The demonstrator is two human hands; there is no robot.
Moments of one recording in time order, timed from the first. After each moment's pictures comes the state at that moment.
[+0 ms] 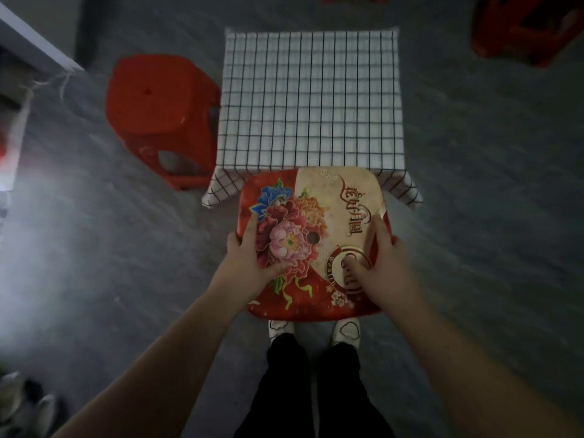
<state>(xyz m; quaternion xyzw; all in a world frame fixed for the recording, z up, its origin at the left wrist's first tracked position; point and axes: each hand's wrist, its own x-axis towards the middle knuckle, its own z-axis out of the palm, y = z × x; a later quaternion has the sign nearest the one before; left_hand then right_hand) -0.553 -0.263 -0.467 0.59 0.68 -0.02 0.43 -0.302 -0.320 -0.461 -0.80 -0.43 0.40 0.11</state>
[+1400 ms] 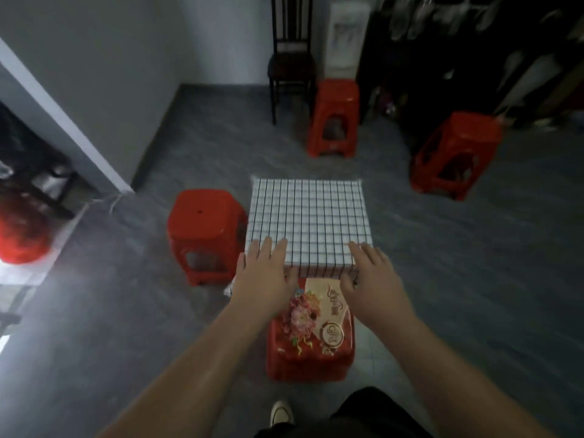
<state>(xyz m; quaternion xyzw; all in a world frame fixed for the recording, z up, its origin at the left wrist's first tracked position) -0.570 -0.252 -0.211 0.78 0.60 0.03 0.18 -0.371 -0.314 -0.202 -0.77 -0.59 0.19 0.12</state>
